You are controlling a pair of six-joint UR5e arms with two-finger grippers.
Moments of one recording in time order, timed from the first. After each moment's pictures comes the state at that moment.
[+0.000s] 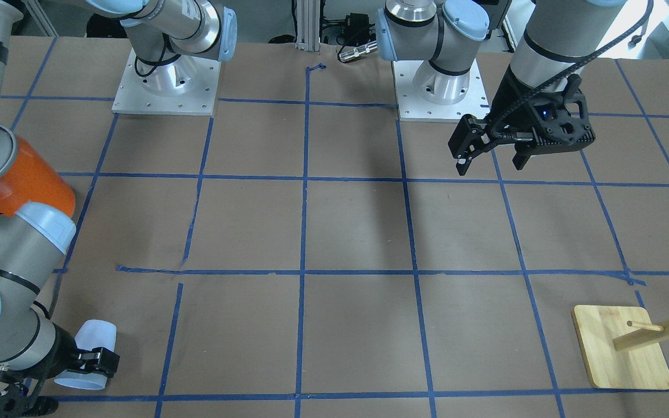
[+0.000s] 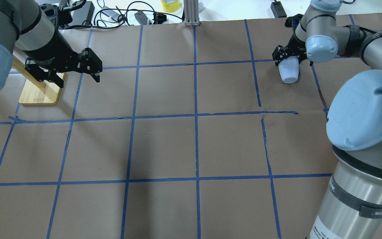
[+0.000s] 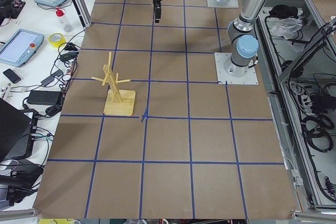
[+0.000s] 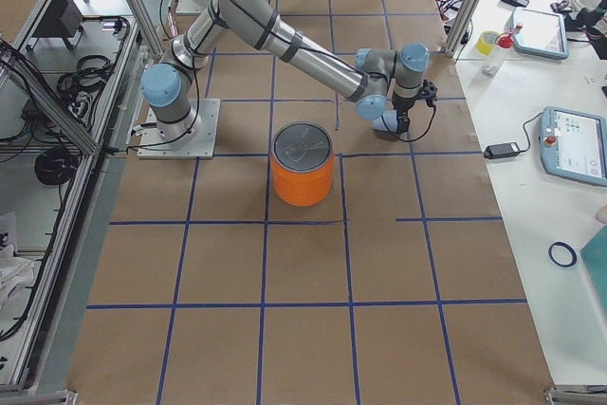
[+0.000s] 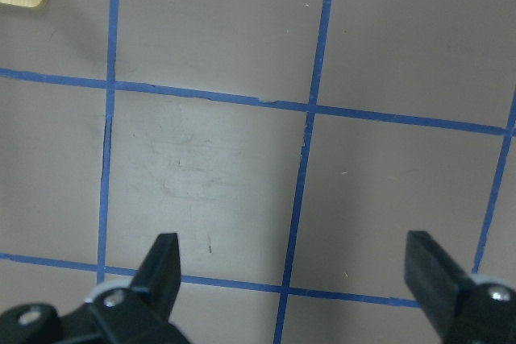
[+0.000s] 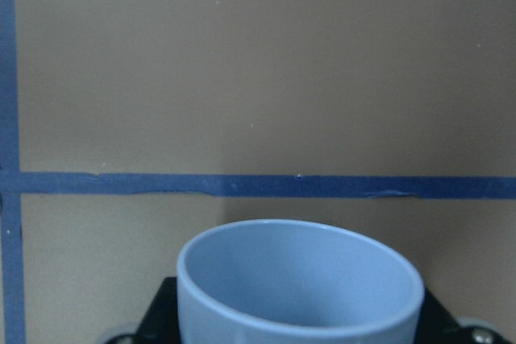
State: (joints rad) left arm -1.50 -1.54 -1.66 -1.44 1.58 -0.07; right arm 1.37 -0.85 1.38 -2.19 -1.52 -0.21
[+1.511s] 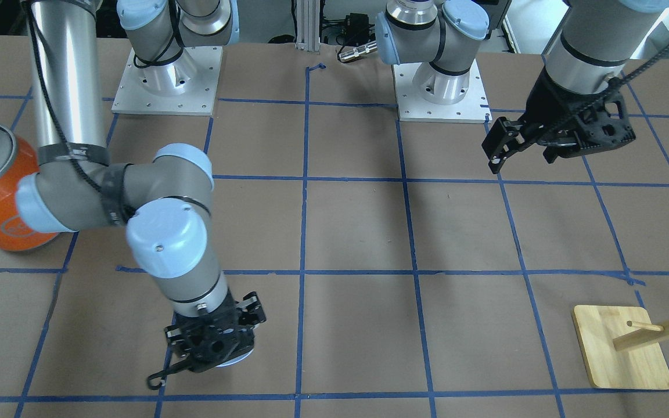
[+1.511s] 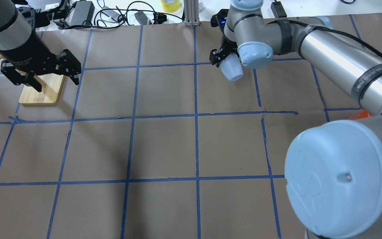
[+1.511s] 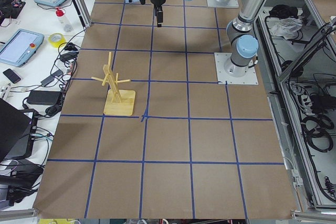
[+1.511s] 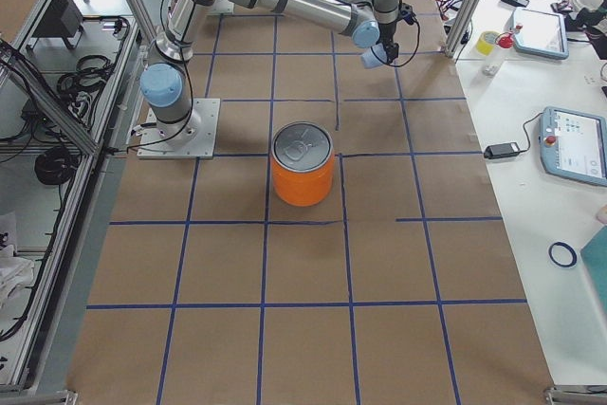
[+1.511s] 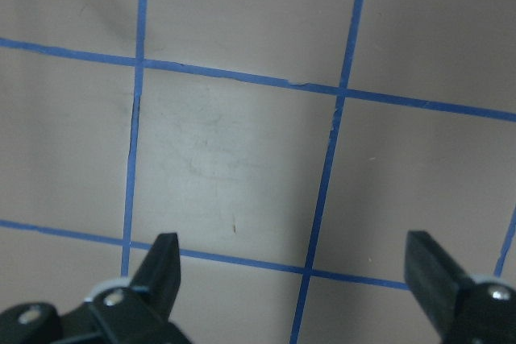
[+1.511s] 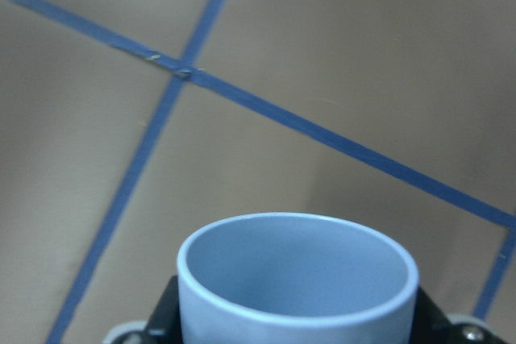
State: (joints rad) left arm -1.38 -1.54 -1.64 -1.50 1.63 -0.03; right arm 1.76 -0.96 1.40 -2.21 -1.54 -0.29
